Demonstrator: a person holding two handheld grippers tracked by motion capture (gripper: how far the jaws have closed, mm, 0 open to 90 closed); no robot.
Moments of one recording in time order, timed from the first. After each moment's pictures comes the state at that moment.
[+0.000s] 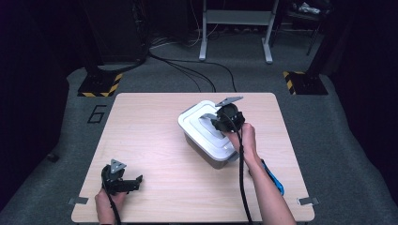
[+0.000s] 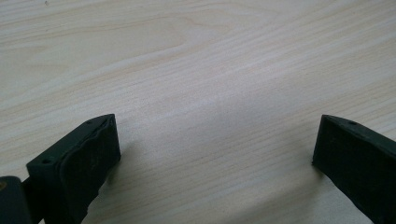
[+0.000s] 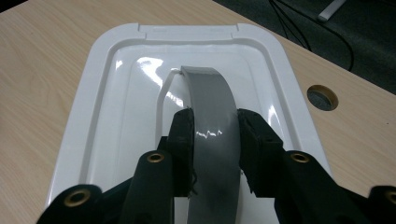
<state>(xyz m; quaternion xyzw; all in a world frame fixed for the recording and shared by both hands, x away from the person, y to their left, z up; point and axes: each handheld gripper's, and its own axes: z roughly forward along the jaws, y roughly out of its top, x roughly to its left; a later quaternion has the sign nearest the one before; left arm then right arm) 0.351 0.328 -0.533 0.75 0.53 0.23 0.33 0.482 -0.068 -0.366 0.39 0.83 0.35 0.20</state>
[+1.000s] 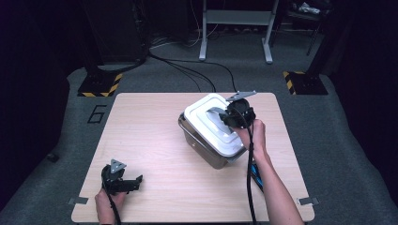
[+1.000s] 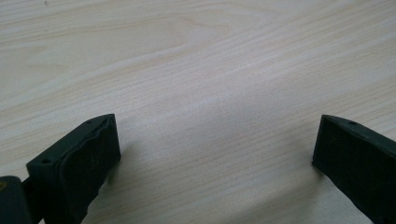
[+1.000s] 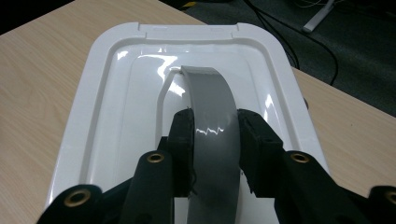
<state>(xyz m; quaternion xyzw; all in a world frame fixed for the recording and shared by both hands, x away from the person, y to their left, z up) 0.351 0.328 -0.533 0.75 0.53 0.23 0.33 0.476 -0.095 -0.341 0.41 0.81 0.37 0.21</state>
